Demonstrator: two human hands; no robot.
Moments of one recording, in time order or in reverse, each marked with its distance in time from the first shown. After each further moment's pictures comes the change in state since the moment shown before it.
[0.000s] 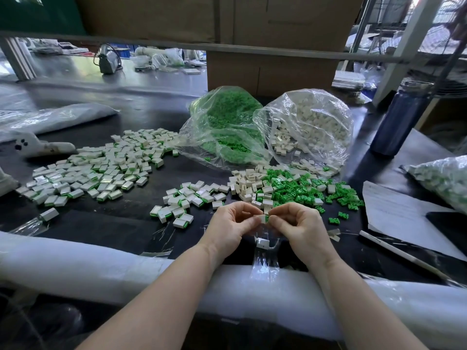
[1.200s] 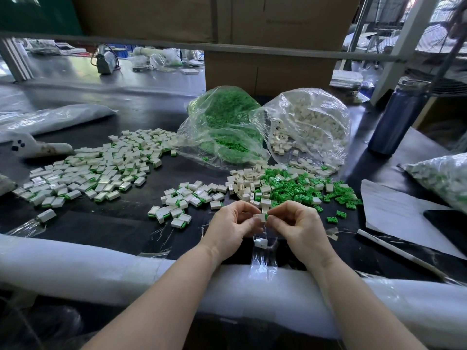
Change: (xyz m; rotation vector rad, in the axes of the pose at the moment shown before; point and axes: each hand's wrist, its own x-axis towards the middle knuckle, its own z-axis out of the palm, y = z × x) left_hand 0.003 -0.005 0.002 0.023 -0.040 -0.004; right_hand 0.000 -0.001 -0.001 -0.059 0.010 -0.046
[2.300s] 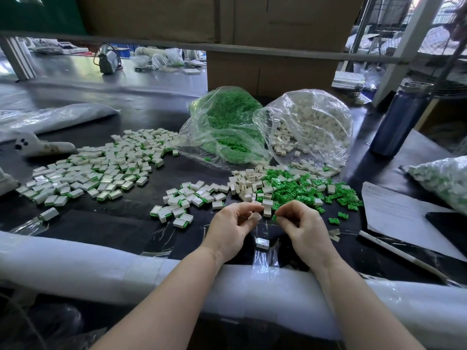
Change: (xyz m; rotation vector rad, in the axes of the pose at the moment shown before) left_hand -0.001 -0.001 -0.001 0.309 0.109 0.098; right_hand 0.002 0.006 -0.005 -0.231 0.038 0.020
